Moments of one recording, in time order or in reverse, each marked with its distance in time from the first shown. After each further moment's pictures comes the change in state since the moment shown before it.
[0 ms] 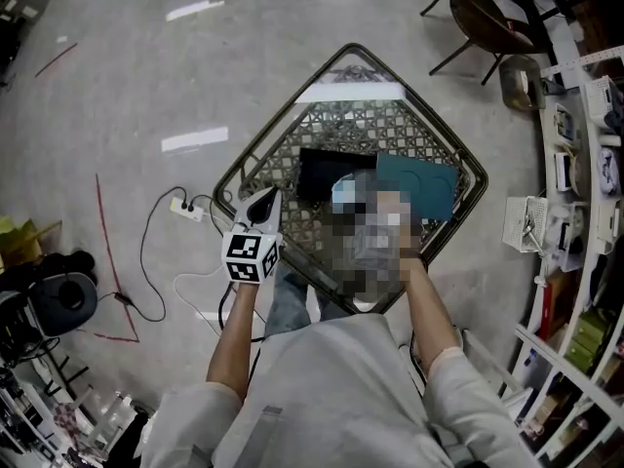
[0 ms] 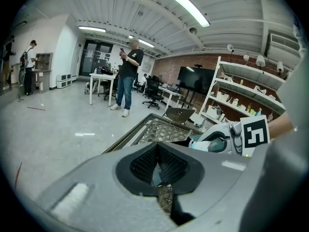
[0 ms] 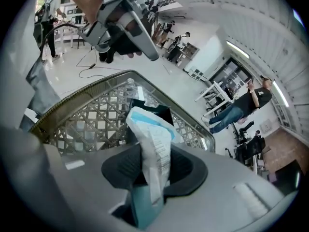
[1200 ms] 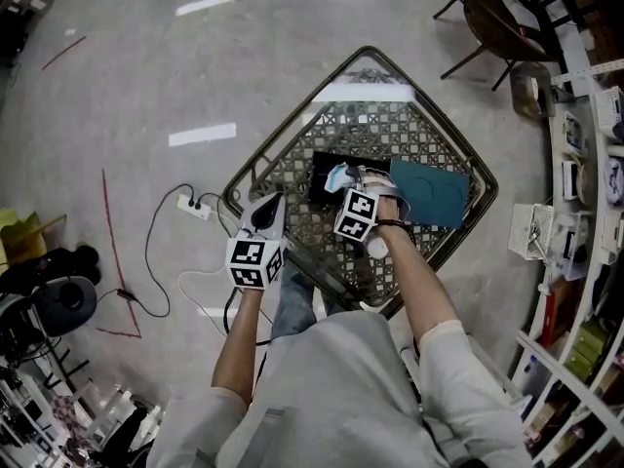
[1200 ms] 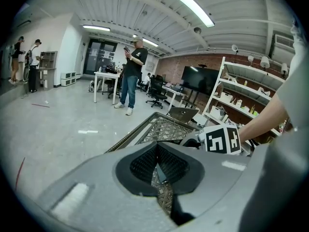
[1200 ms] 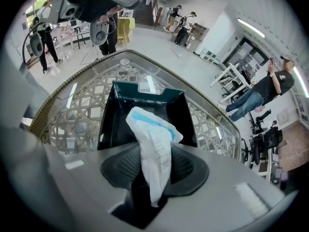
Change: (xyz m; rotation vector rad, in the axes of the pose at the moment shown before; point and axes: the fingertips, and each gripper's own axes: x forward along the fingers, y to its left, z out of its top) left arm -0.006 0.019 -0.010 -0.031 0.008 0.032; right arm 0.102 0.017 -0.004 0.028 0.156 0.206
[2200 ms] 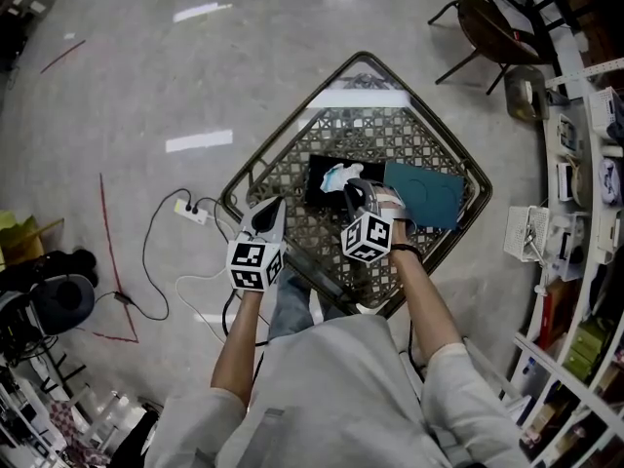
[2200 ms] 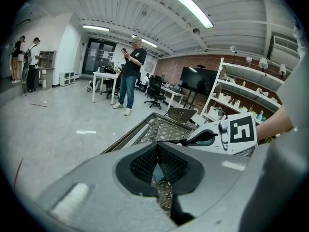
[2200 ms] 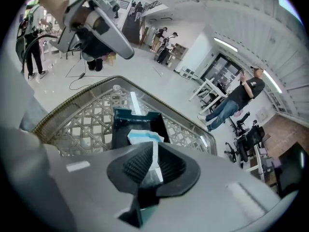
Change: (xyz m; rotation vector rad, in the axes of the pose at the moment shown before) left arm -0.002 -0.010 0.002 0.001 -0.004 -0.017; right arm -0.081 -0.021 0.015 0.106 -0.215 -0.217
